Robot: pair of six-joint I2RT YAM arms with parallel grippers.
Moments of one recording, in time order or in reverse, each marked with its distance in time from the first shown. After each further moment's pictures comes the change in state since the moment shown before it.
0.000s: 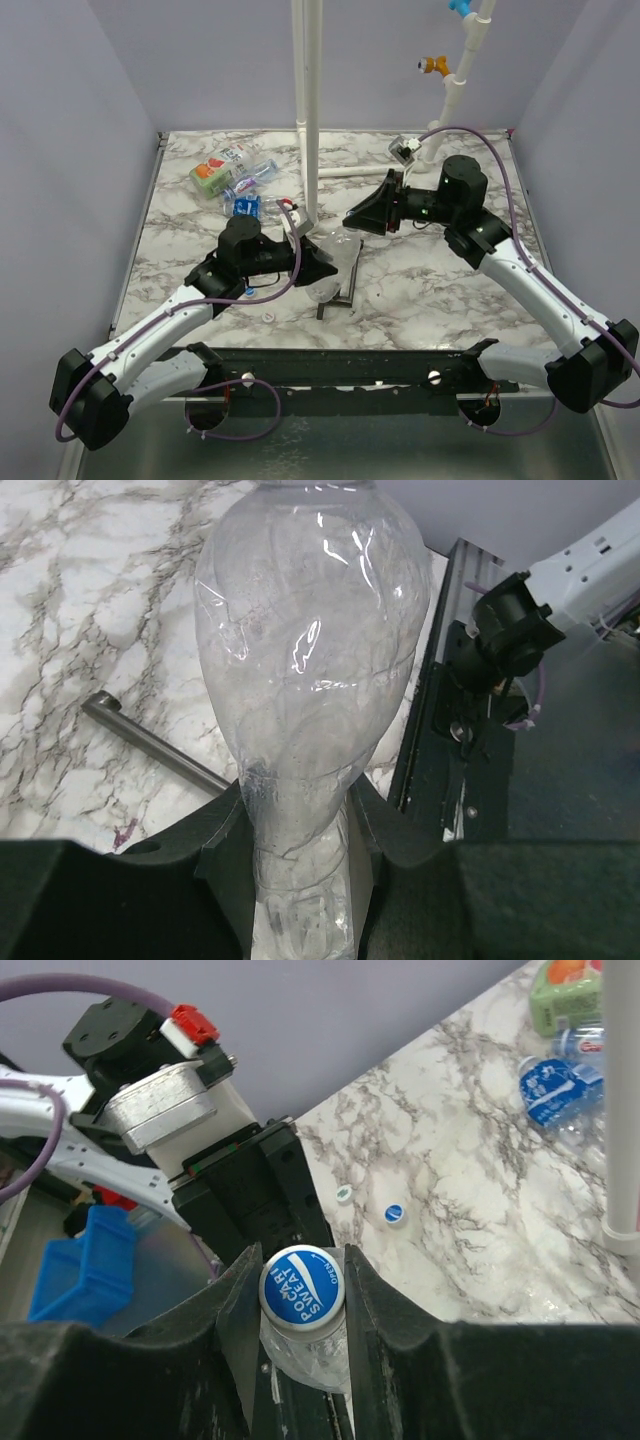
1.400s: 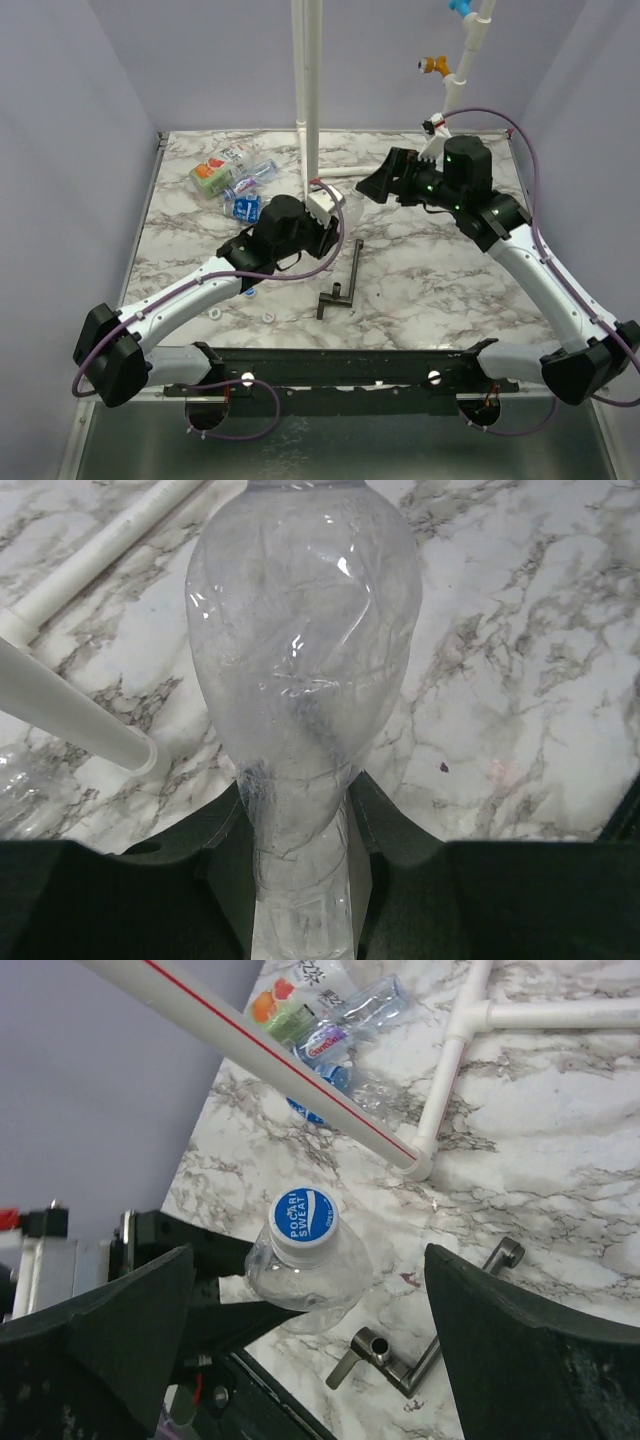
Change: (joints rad) left arm -0.182 0.290 0.258 -0.141 -0.674 0.181; right arm -0.016 0.090 0.267 -0.471 0.652 0.106
